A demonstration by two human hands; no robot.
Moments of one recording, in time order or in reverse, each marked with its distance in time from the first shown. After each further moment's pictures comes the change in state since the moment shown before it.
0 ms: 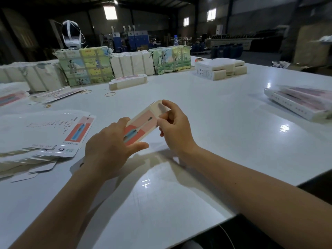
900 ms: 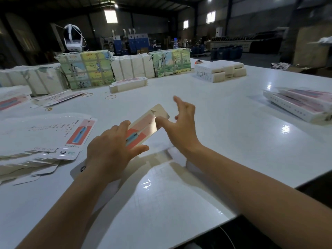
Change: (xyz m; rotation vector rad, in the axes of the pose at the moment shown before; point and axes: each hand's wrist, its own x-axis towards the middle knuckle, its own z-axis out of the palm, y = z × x) left_hand 0.002 -0.004 0.003 0.103 0.047 0.038; right_hand 0.011 -0.002 -0.010 -0.253 0.080 0.017
